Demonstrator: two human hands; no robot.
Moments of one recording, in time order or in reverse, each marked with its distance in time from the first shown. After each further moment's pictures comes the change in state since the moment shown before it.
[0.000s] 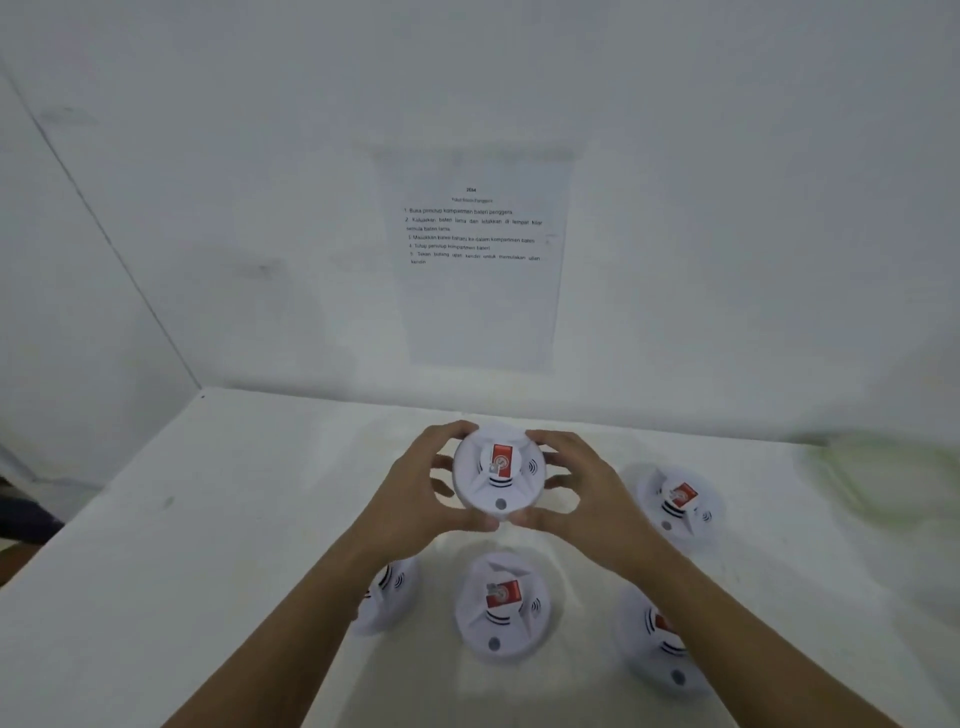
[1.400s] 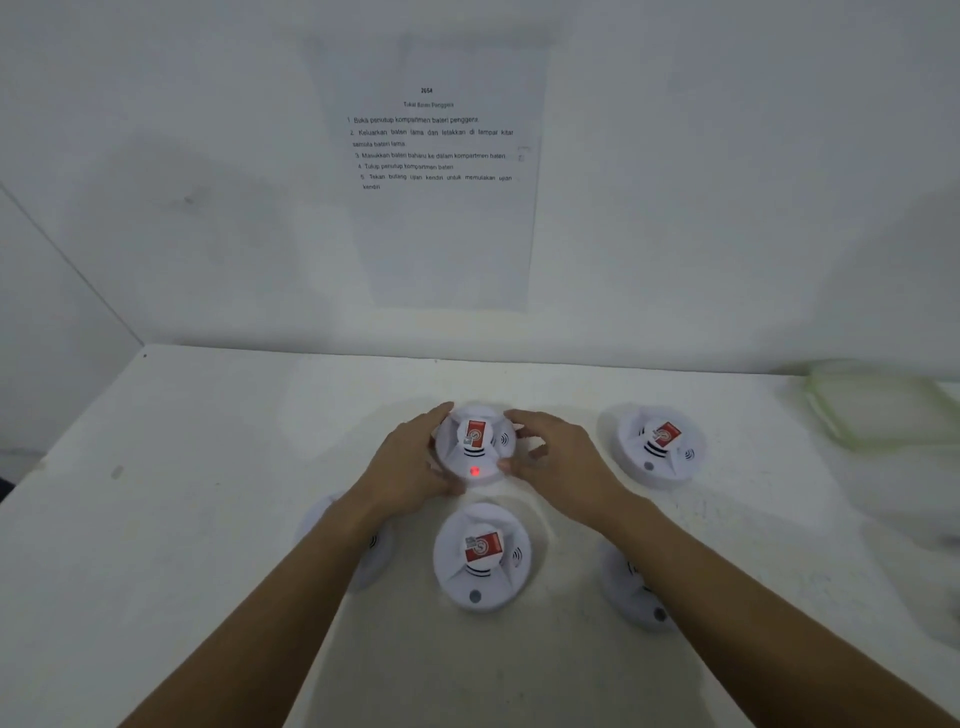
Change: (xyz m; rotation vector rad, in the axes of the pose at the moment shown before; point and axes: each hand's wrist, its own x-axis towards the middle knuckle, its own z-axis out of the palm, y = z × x) left_hand 0.021 -0.040 0.026 0.315 -0.157 -0.108; right_hand 0.002 0.034 0.012 -0.233 -0.064 0.184
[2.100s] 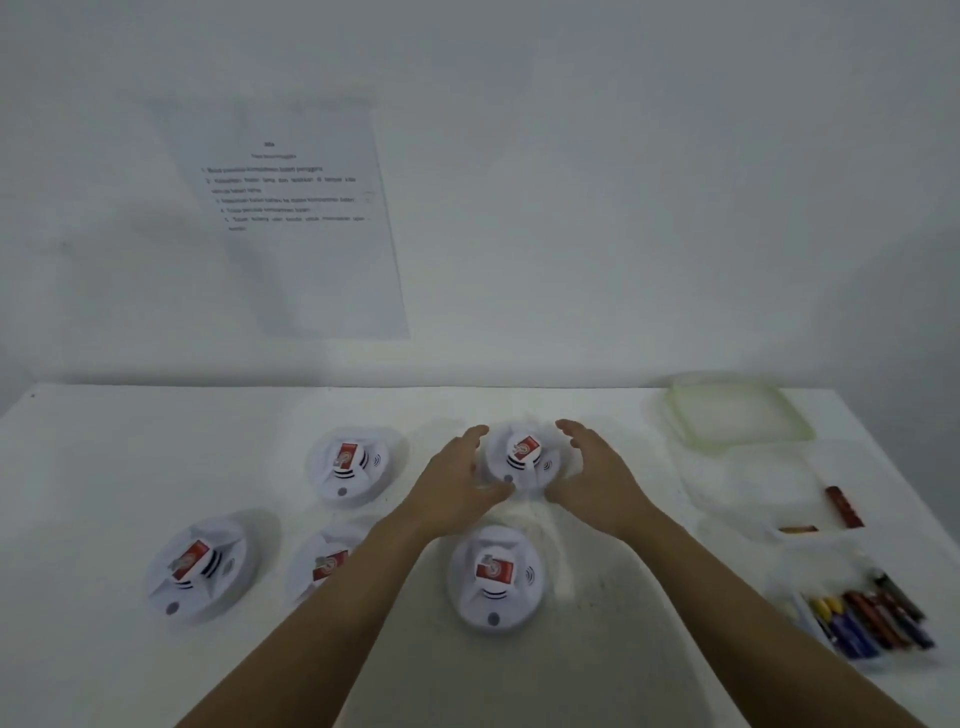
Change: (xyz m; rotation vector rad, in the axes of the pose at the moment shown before) left_hand 0.030 0.141 0.128 -0.014 -0.089 0.021; right_hand -0.073 0.065 -0.146 -0.150 0.091 0.207
